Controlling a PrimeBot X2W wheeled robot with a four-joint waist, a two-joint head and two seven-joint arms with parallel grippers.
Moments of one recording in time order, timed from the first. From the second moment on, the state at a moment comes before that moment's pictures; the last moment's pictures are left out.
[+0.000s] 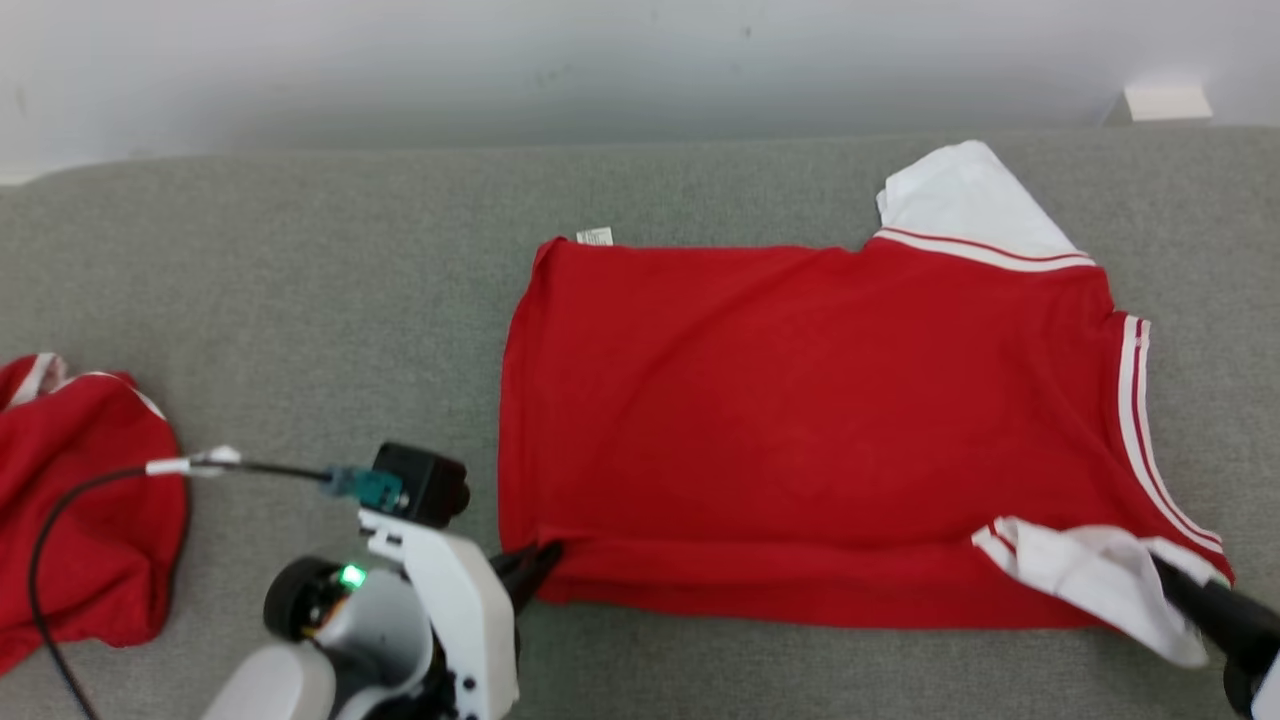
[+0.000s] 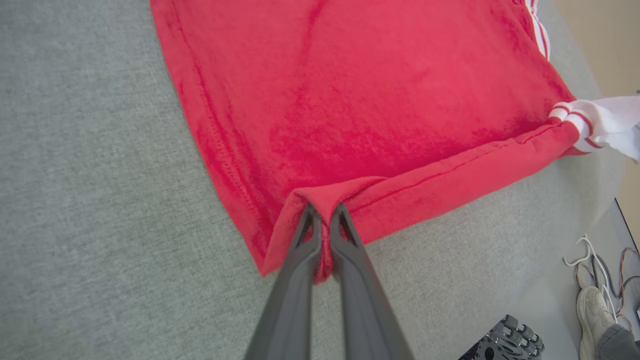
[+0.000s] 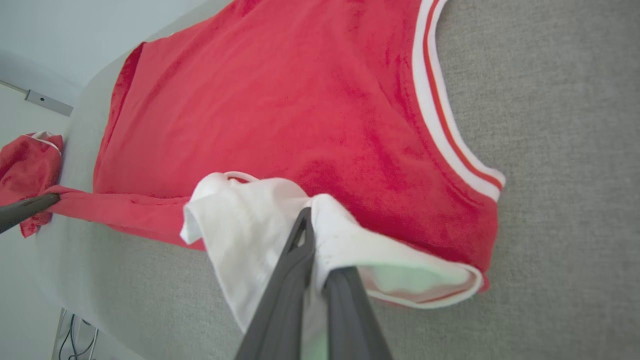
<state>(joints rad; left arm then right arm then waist) -0.24 0.30 -0.36 -0.14 -0.58 0.00 0.71 -0.05 -0.61 0.14 -0.04 1.17 0.13 0.54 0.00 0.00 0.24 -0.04</state>
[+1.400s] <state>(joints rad) -0.18 0.28 -0.38 -0.04 -0.36 0.13 0.43 -0.04 -0.51 0.08 0.07 0.62 0.13 0.25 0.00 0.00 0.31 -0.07</state>
